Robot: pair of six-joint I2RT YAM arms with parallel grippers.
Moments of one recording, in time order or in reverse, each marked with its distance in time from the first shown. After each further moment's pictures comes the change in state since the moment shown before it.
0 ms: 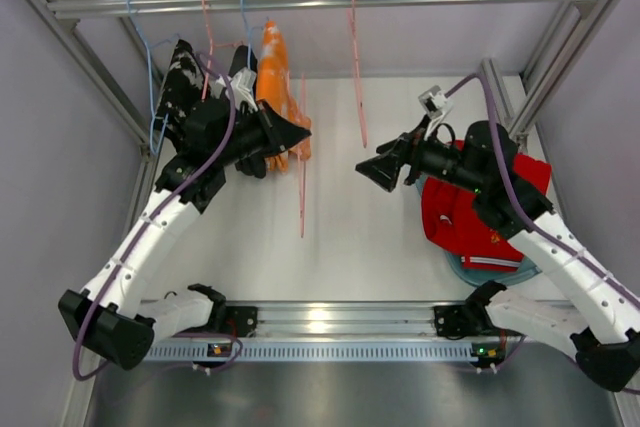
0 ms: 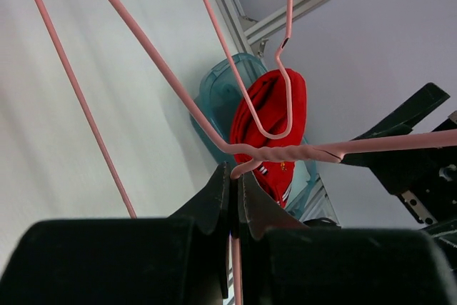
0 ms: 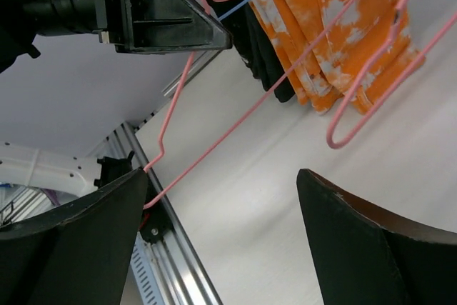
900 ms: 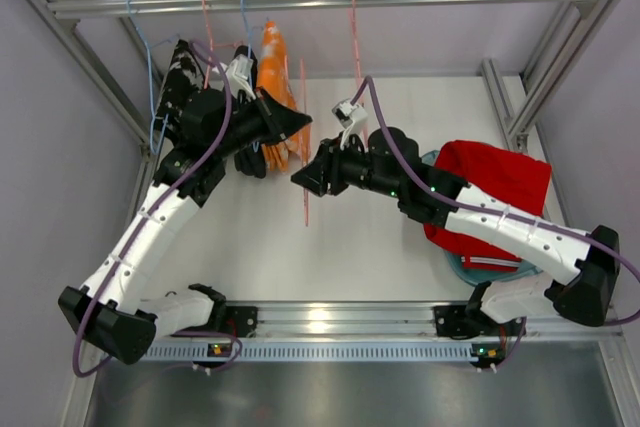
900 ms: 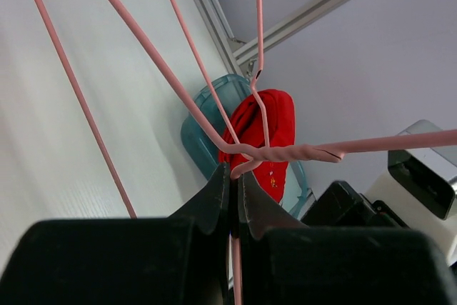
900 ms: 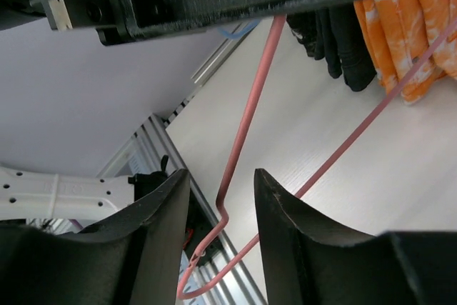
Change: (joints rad) left arm -0.005 0.035 0.076 0.016 -0.016 -0.021; right arm 0.397 0.377 0.162 0.125 0.319 0.151
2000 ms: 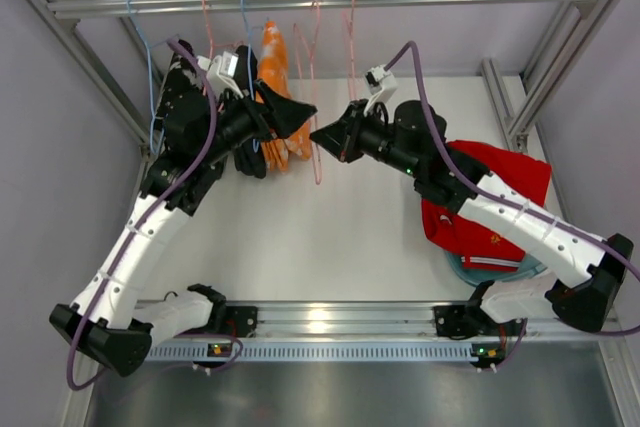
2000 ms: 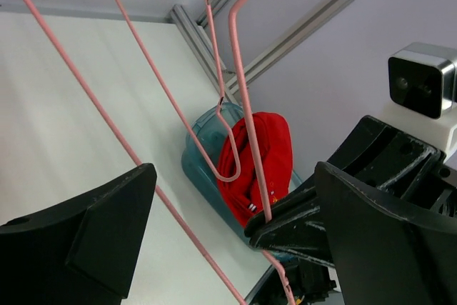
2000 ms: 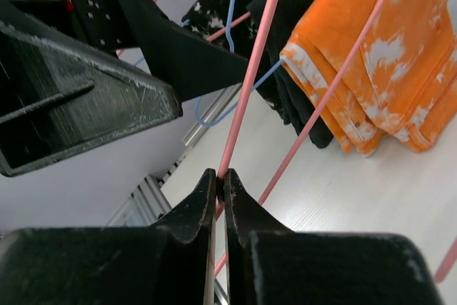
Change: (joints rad) left arm 0.000 -0.059 0.021 0.045 -0.031 0.051; right arm -0.109 -0.024 0.089 -0.008 0.038 0.023
